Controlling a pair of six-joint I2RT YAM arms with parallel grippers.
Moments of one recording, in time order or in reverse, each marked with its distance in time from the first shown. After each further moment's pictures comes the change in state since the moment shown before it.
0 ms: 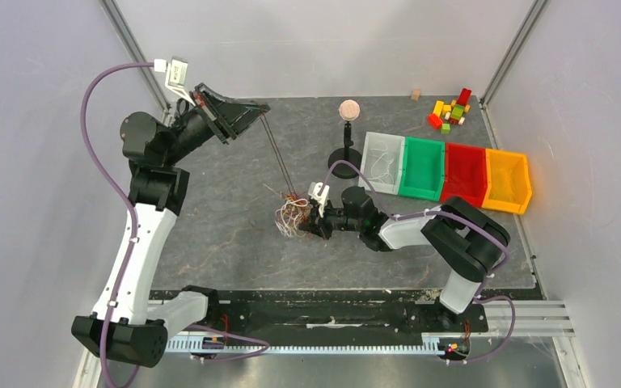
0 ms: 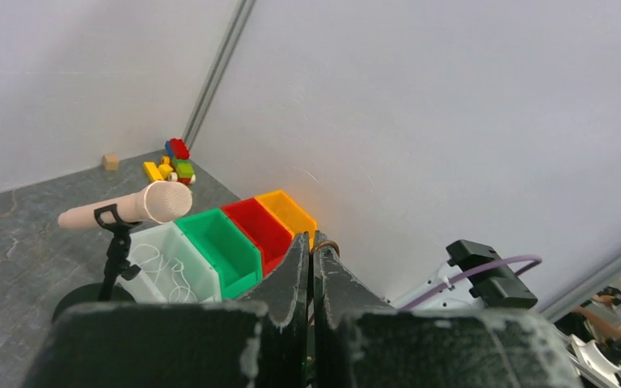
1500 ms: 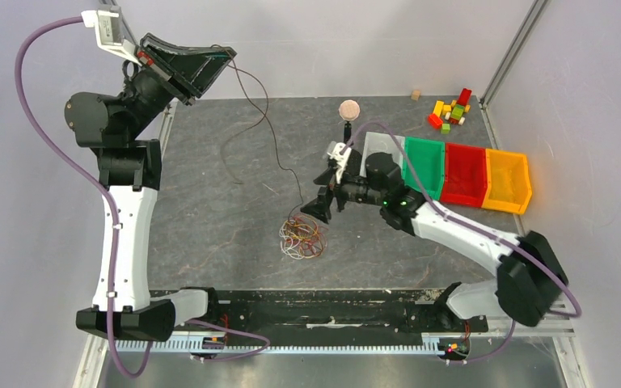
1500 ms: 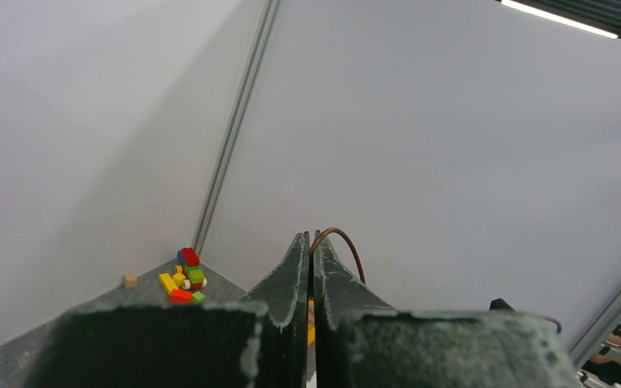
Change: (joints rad) left arm 0.132 0.130 0.376 0.114 0.043 -0.169; right arm -0.107 -0.438 0.206 -0.520 -0.029 0.065
